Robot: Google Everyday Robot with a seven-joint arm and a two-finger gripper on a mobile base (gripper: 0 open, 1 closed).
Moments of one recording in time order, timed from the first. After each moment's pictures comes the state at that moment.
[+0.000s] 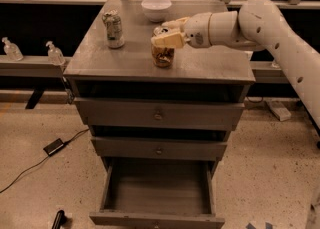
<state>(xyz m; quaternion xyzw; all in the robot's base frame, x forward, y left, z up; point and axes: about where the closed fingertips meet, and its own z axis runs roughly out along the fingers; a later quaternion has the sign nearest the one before) 0.733 -0.029 0.915 -0.46 0.66 0.29 0.53</state>
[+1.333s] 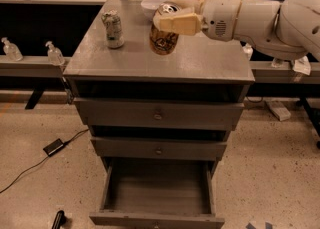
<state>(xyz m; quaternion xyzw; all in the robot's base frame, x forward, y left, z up) 0.632 -0.041 1.025 -0.42 0.59 0.31 0.62</state>
